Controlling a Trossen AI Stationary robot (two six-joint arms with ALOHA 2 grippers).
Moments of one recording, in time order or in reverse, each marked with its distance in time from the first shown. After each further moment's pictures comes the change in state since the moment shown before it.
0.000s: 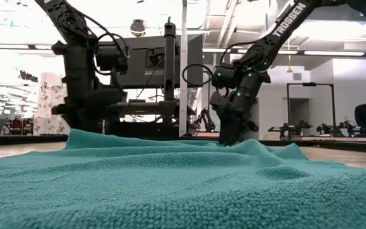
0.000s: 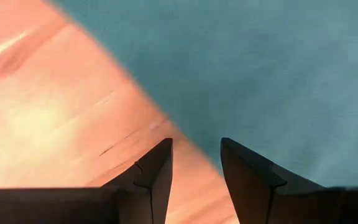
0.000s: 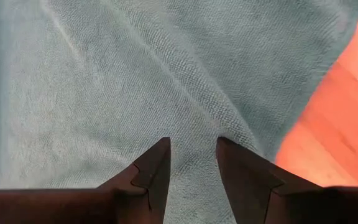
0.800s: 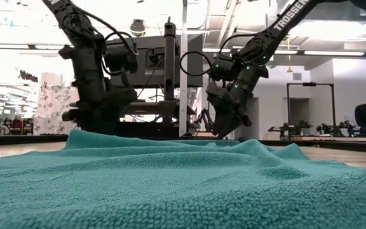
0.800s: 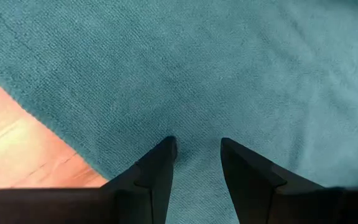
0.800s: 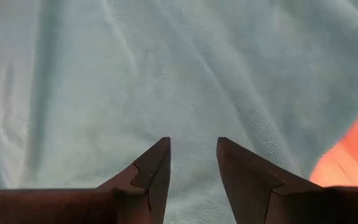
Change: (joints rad) left arm -0.091 0.118 0.058 0.109 0.037 -0.071; right arm 0.029 -0.028 0.008 0.019 -0.034 -0.033
